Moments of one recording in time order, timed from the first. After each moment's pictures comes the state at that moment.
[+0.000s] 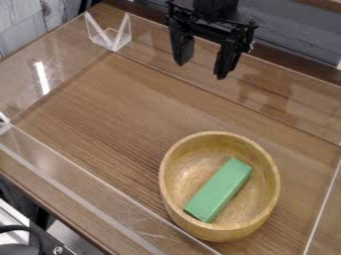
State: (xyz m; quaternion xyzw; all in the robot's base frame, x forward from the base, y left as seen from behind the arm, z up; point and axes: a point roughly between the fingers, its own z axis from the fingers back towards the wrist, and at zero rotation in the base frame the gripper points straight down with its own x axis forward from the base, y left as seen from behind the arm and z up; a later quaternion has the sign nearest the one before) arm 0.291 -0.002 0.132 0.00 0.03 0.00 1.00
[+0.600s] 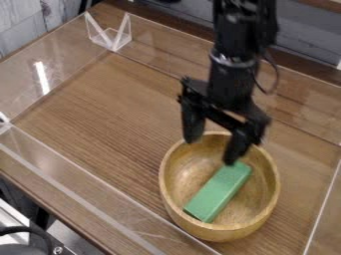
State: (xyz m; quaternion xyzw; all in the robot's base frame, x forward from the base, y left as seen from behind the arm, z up) arm 0.233 -0.067 0.076 0.00 0.08 -0.09 0.99
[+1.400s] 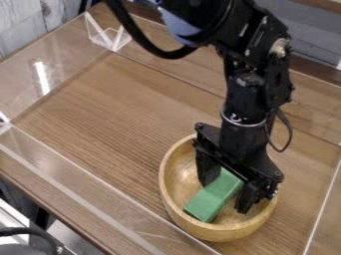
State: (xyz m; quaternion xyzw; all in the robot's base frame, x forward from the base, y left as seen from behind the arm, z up) arm 0.218 -0.086 0.046 -0.02 0.04 -0.12 0.99
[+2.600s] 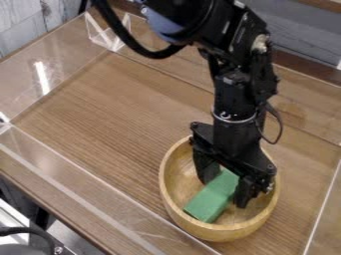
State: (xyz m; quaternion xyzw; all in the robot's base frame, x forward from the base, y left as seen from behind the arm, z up) arm 0.224 -0.078 0.042 -0.05 0.02 -0.10 0.99
